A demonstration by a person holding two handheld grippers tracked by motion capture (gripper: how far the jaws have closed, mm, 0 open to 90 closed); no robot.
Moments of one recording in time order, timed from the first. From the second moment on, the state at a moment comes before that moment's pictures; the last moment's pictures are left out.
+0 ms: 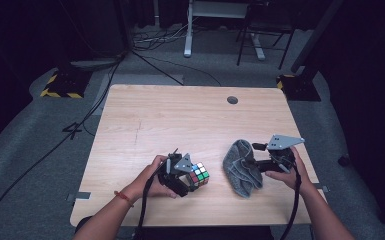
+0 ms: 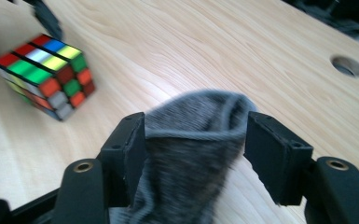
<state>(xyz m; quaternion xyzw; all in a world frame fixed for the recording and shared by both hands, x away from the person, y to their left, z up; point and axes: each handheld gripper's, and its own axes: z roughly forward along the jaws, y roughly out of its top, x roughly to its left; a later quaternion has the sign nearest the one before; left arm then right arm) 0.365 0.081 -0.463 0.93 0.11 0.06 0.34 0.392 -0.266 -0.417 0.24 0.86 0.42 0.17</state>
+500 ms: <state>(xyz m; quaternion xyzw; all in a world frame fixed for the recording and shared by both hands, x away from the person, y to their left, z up) 0.336 0.081 -0.464 0.94 0.08 0.04 0.33 0.365 -0.196 -0.454 0.15 0.90 0.38 0.12</state>
